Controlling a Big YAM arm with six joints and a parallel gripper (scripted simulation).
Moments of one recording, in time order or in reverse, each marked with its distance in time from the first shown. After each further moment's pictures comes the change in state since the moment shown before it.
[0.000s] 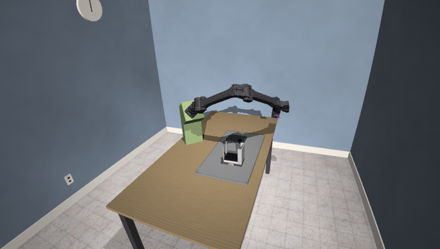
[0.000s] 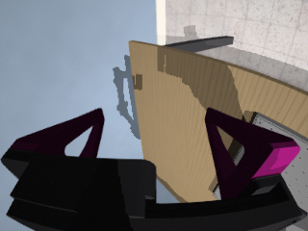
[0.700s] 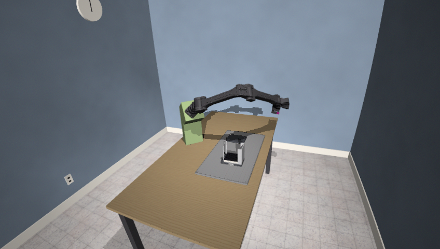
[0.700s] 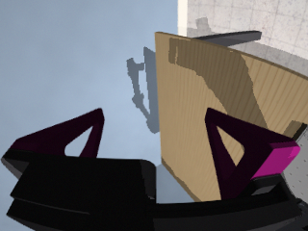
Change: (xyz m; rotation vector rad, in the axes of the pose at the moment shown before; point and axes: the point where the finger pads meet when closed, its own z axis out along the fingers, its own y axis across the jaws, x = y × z) arm 0.012 0.058 0.042 -0.095 0.051 0.019
